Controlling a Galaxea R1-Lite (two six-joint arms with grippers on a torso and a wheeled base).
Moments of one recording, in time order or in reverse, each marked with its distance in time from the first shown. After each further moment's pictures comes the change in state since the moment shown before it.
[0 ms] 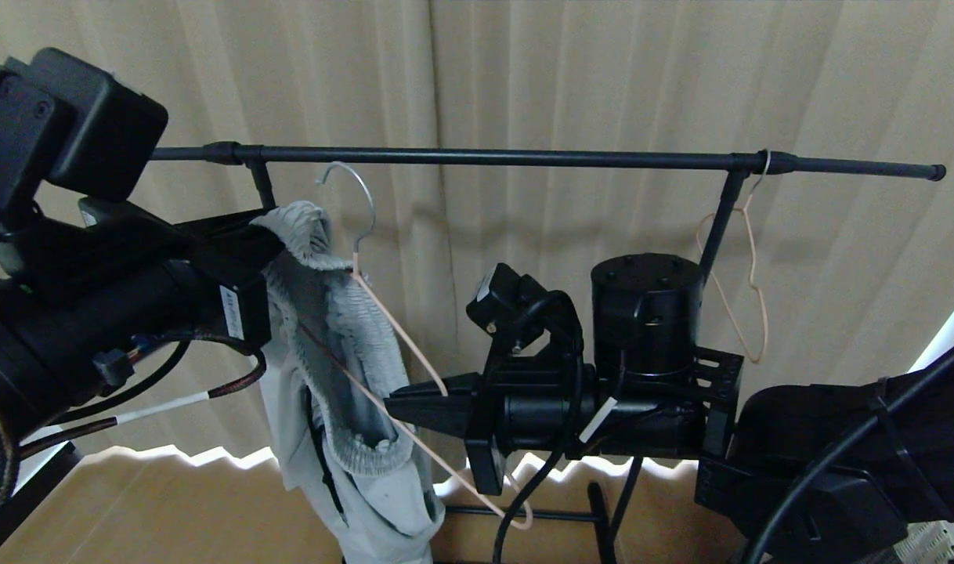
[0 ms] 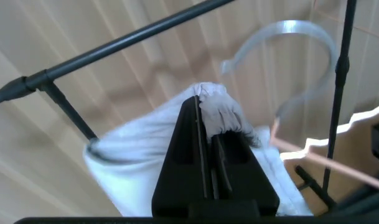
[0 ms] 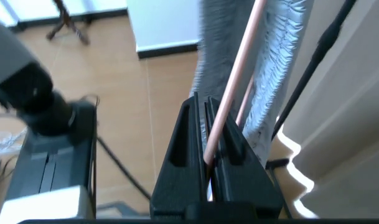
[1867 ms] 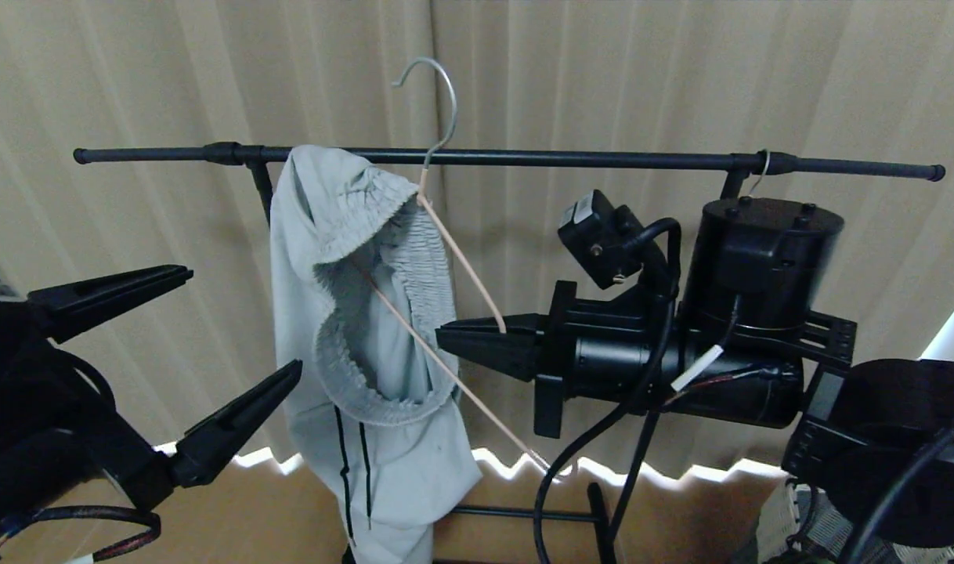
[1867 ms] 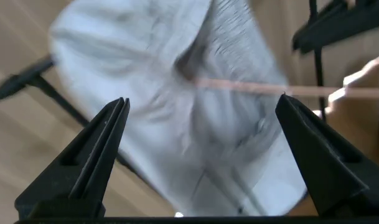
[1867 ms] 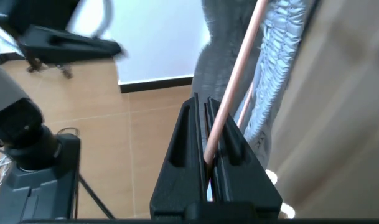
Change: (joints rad) left arm -0.017 -0.232 0.269 -0.003 -0.073 0.143; right arm -0.069 -0.139 0.058 -0.032 -0.001 0.007
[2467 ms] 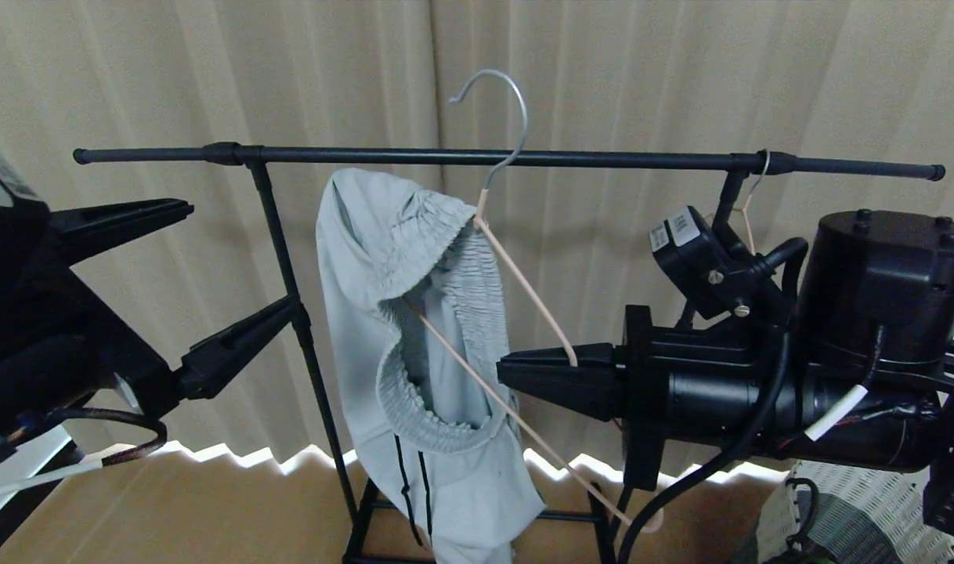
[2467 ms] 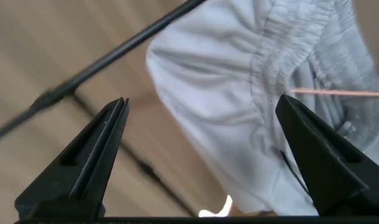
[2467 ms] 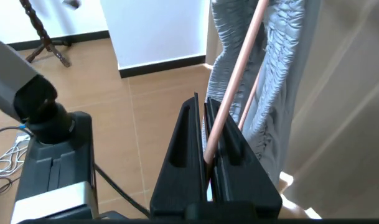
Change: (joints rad) left arm 0.184 0.089 -0.127 -0.008 -0.202 0.079; right arm -0.018 -0.174 0.159 0.071 0.001 -0.002
